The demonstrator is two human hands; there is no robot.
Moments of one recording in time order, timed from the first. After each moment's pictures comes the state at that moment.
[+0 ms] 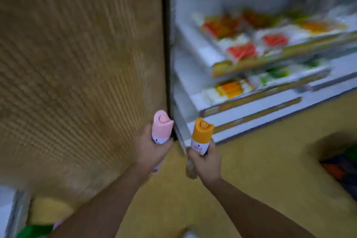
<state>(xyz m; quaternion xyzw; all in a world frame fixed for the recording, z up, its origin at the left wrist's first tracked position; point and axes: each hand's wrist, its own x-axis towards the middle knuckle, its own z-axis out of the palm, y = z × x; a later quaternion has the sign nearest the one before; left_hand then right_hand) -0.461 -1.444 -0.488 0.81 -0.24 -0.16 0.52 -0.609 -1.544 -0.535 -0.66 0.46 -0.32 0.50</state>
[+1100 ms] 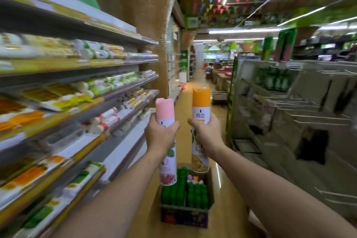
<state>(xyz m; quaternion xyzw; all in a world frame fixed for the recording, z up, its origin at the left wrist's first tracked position) -1.123 -1.813 -0.082 0.44 -0.59 -0.31 0.60 -1.262 -1.768 -0.080 -0.43 0.53 -0.69 0.24</state>
